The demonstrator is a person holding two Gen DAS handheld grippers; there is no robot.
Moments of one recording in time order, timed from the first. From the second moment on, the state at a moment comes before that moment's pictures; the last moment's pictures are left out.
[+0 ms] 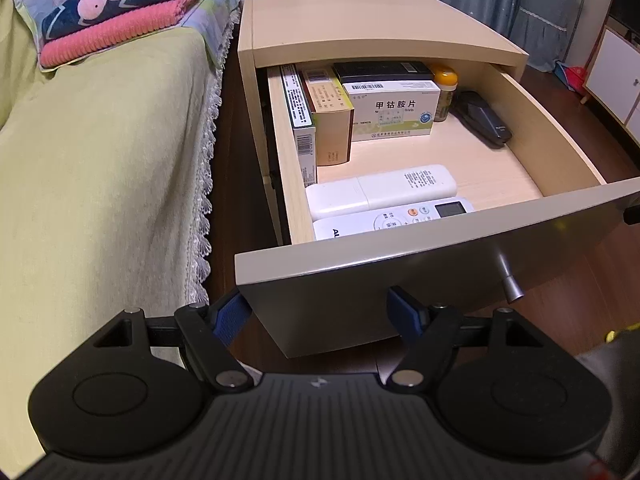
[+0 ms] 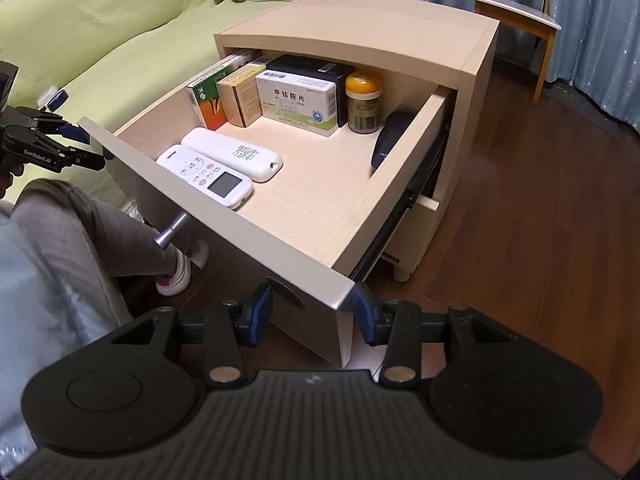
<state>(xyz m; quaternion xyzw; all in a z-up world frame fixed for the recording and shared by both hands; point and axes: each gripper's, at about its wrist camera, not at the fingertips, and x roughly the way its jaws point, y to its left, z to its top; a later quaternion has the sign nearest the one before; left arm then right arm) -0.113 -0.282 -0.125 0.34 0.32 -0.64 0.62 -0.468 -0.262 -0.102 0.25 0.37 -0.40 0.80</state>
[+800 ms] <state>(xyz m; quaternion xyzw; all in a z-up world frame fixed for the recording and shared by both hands) -0.117 -0.267 -0.127 0.33 0.31 -0.63 0.63 -0.474 -0.256 -0.100 0.21 0.34 -0.41 0.82</state>
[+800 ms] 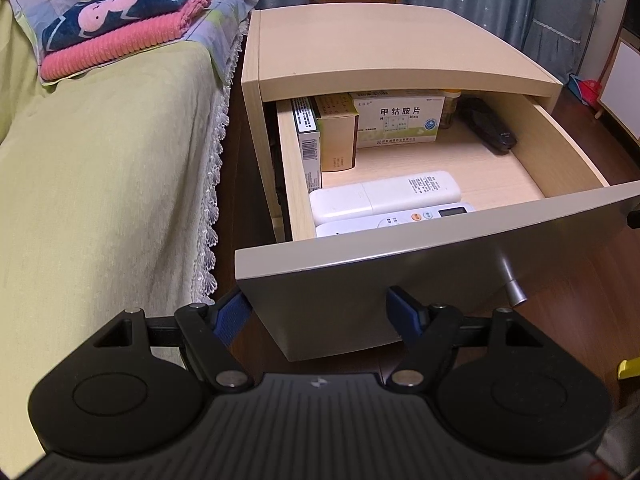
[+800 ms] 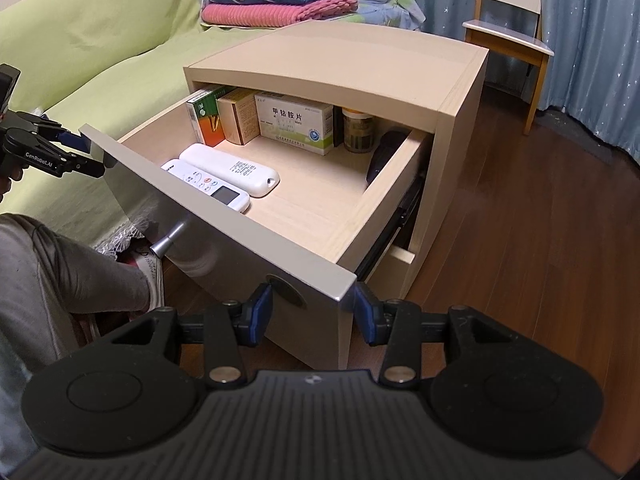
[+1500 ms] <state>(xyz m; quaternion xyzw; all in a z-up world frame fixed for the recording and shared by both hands) -0.119 -0.268 -0.124 0.32 0.30 -0.63 0.65 -0.478 -0.249 -0.101 0.20 0.32 -0.43 0.82</state>
